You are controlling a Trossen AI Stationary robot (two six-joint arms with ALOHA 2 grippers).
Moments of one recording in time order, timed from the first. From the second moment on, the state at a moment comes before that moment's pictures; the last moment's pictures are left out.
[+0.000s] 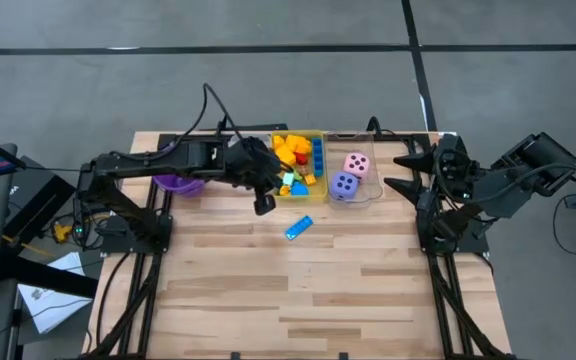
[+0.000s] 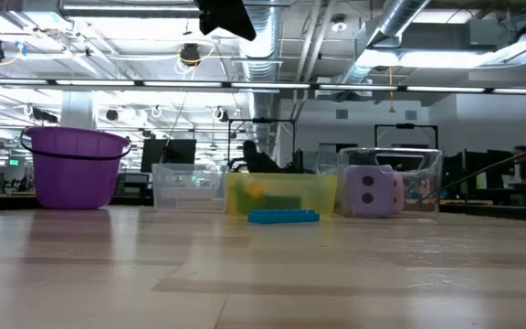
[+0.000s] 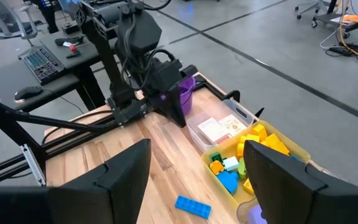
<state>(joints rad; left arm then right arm) 0.09 1.53 1.56 -0.81 -0.15 -0.06 0.63 1.39 2.19 -1.48 0.94 0.75</state>
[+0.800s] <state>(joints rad) 0.01 1.60 1.55 -0.62 -0.15 -0.09 0.63 1.39 2.19 -1.49 0.94 0.75</state>
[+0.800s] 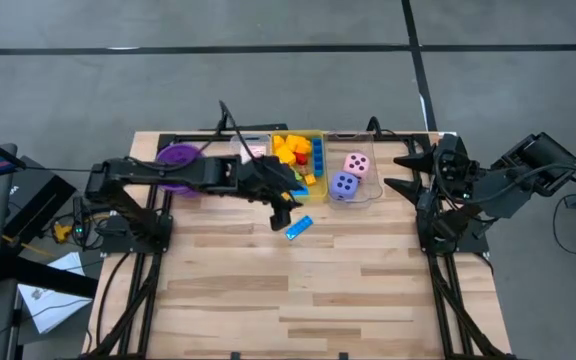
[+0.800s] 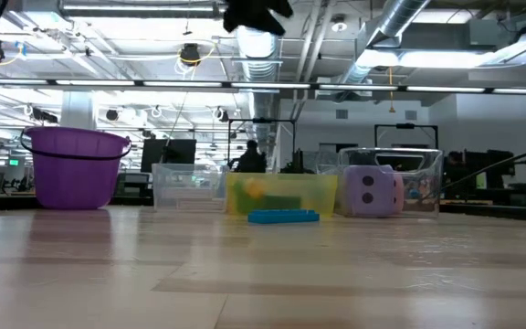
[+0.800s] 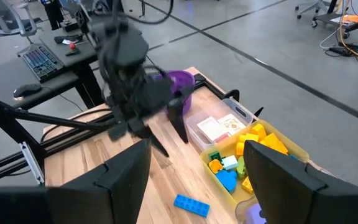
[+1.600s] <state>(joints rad) -0.09 1.67 1.01 -0.01 -0.28 -0.35 0.63 1.39 2.19 -1.54 0.89 0.75</state>
